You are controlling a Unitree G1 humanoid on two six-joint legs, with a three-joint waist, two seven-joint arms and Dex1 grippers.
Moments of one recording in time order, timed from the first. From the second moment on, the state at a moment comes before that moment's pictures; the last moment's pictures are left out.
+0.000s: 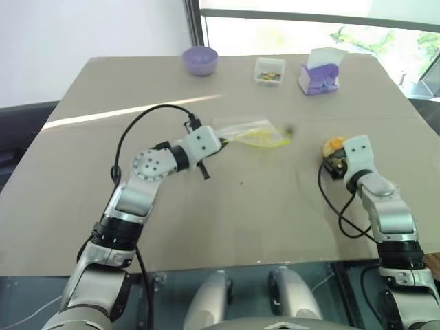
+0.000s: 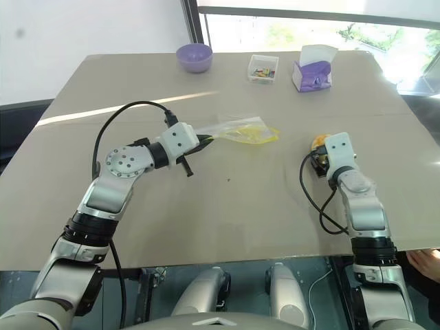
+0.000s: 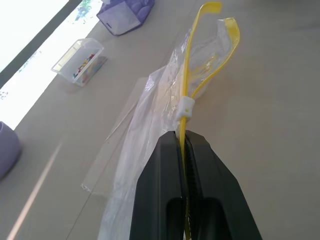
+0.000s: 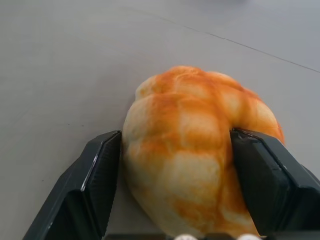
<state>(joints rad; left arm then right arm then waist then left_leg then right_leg) -0.54 0.57 -0.16 0.02 0.05 0.12 -0.76 -0.37 -0.37 -0.09 0.01 -0.03 0.58 0.26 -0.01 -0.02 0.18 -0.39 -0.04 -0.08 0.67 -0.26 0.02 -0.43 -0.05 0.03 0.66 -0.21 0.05</state>
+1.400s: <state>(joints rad) -0.47 0.58 -0.17 -0.09 0.03 0.05 -0.81 -0.52 -0.40 0.19 -0.04 0.12 0.33 0.70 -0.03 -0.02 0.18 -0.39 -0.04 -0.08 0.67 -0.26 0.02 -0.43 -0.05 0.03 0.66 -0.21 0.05</state>
